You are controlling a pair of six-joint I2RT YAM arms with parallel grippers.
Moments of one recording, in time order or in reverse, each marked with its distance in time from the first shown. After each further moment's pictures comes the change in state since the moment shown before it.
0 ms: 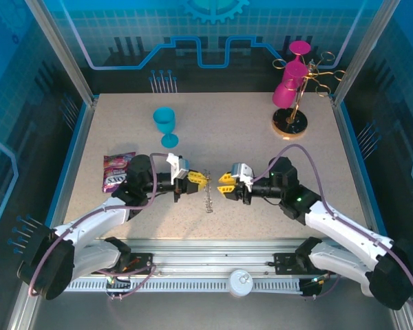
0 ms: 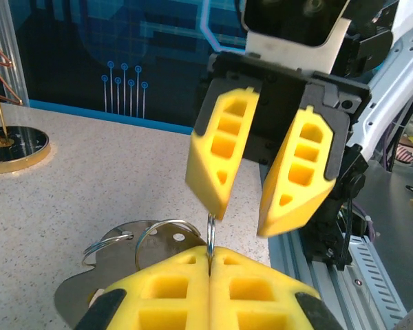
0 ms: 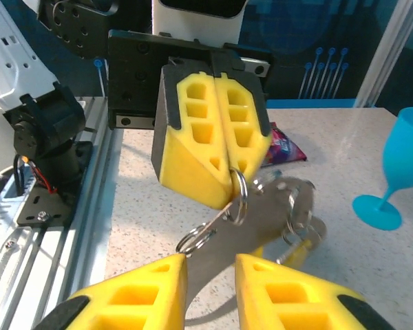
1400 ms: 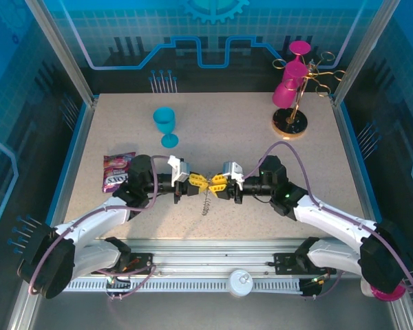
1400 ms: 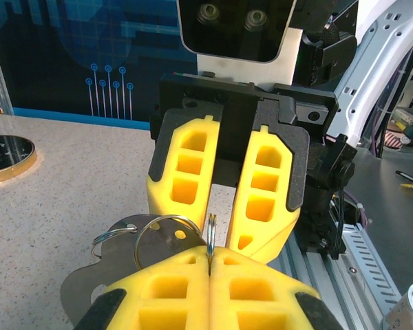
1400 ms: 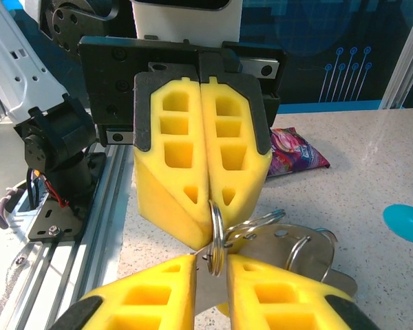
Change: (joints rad) left arm -0.010 0.010 0.011 -0.023 0.035 0.064; right arm 0.024 0.111 0.002 0.135 -0.027 0.063
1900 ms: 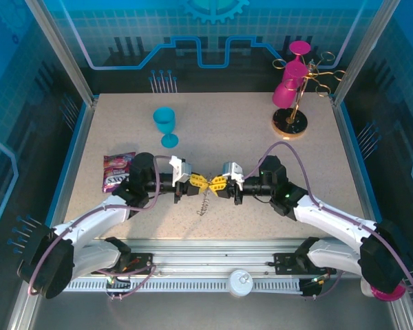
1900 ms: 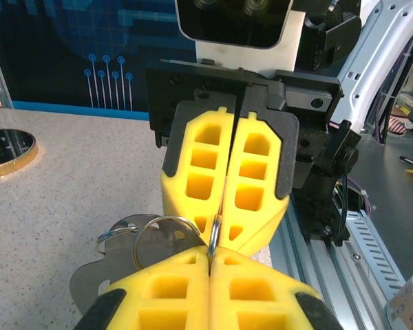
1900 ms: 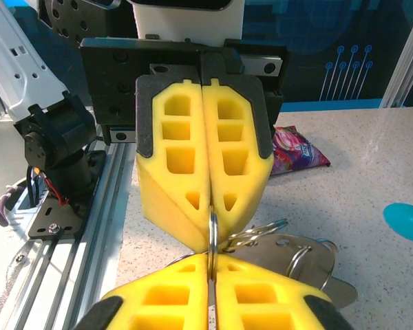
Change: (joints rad) left arm 0.000 -0.001 0.029 -0.102 0.000 0.079; right arm 0.000 0.000 0.000 -0.014 0.000 -0.007
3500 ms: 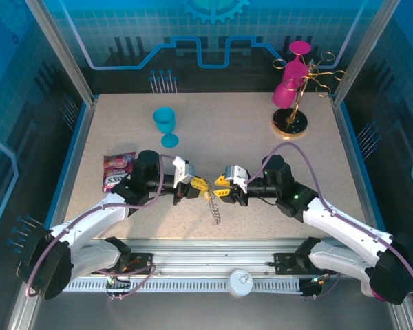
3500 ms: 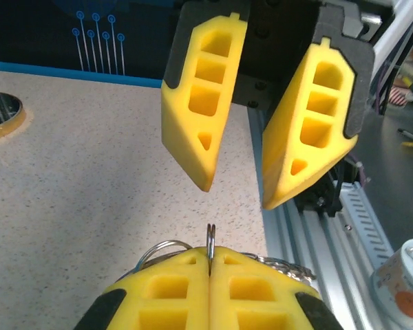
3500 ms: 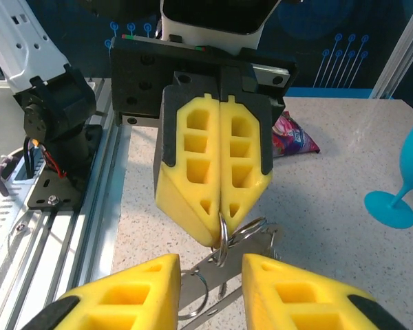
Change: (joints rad) left arm -0.013 -0.010 0.047 -0.174 0.001 0.039; right arm 0.009 -0.111 0.058 -0.242 0.052 -0.117
